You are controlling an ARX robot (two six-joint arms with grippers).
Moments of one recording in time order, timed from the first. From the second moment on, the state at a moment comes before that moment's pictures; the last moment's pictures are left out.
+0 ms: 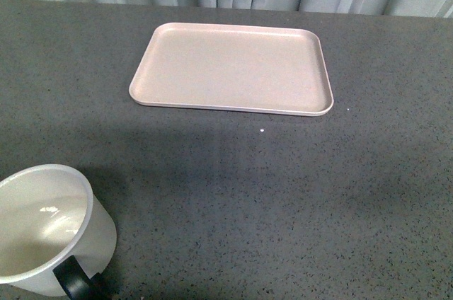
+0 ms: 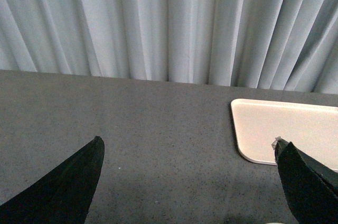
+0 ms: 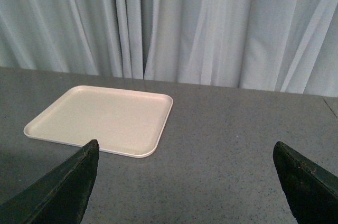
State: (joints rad) left arm 0.00 0.02 0.01 0.00 0.00 0.00; right arm 0.00 0.00 0.02 0.00 0.00 -0.01
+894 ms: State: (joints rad) left arm -0.13 0.89 0.28 -0.06 -0.09 -0.06; right arm 0.00 0.00 0.02 0.00 0.00 -0.01
